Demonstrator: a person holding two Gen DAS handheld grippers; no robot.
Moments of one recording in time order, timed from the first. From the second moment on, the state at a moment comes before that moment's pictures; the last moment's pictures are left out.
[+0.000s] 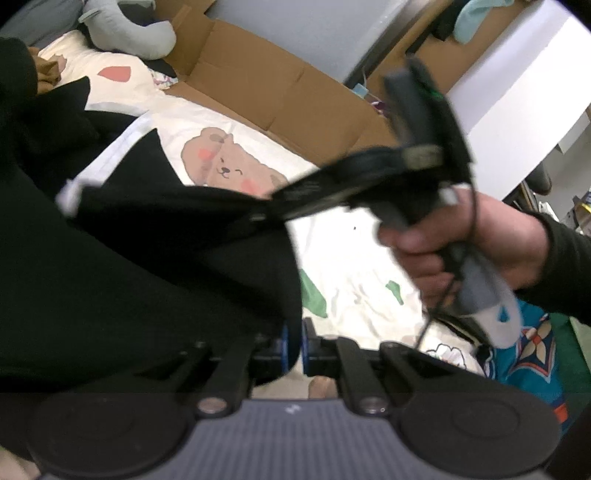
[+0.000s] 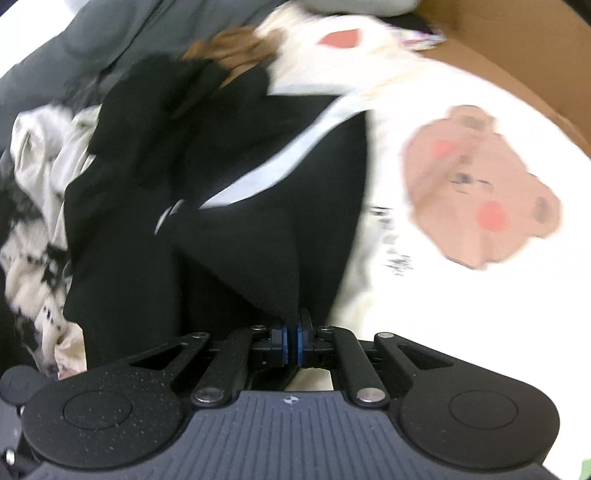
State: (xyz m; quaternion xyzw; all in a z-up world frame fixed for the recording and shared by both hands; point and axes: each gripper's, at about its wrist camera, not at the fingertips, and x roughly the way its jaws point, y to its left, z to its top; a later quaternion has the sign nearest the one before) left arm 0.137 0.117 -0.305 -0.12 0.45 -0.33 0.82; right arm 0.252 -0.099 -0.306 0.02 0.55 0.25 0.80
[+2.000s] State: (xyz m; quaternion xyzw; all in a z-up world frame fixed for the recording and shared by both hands) left arm 0.102 0.351 -0.214 -0.22 0.40 0.00 0.89; right arm 0.186 -0.141 -0.313 0.11 0.56 0.23 0.79
